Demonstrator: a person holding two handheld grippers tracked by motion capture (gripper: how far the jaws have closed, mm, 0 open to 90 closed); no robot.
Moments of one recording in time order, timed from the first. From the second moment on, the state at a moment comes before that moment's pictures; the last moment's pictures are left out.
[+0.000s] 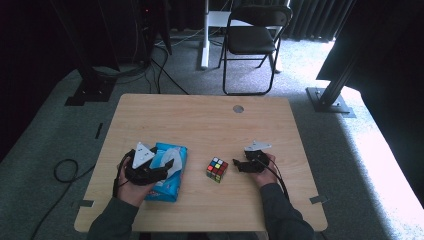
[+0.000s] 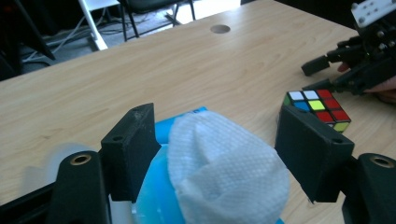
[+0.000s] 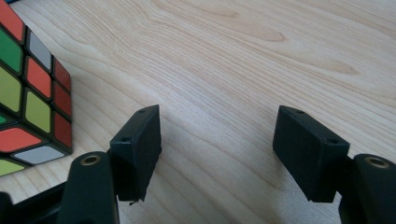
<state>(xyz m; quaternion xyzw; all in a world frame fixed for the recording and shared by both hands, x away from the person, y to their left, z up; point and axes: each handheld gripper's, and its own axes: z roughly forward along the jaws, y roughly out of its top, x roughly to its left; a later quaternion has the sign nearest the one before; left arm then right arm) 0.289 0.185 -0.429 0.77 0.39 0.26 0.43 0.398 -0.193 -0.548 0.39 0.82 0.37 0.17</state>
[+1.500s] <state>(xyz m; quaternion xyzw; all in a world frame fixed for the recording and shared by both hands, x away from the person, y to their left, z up) 0.303 0.184 -0.470 0.77 0.47 0.22 0.37 0.397 -0.193 -0.548 0.39 0.82 0.37 0.17</state>
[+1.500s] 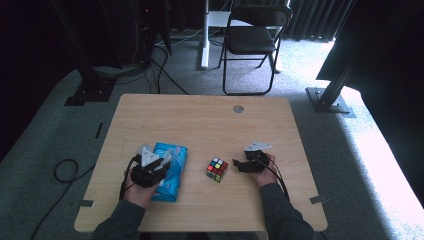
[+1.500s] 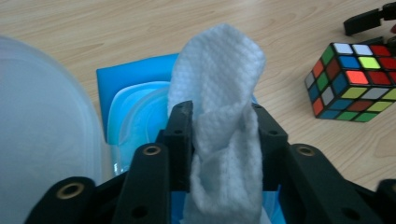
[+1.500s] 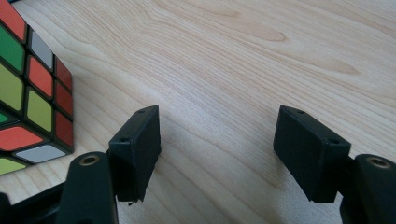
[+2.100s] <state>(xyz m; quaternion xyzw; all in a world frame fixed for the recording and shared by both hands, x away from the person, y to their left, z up) 0.305 0.185 -0.472 0.77 0.47 0.23 0.35 0.397 -0.193 -0.548 0.39 0.82 0.37 0.17</state>
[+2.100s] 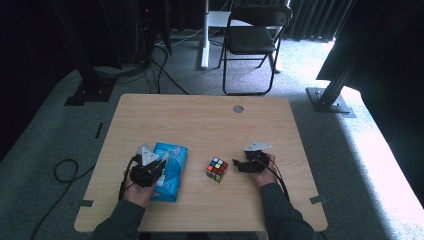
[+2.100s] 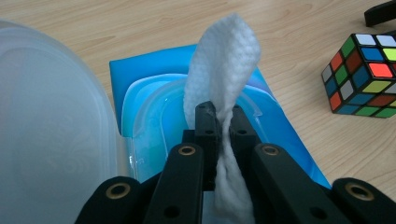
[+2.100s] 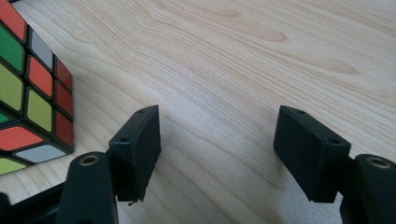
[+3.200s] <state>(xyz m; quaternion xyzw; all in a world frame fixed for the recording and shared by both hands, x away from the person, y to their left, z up) 0.285 0.162 -0.477 0.80 0.44 0.25 0.32 0.398 -0.193 -0.548 0.39 0.82 0.37 0.17</state>
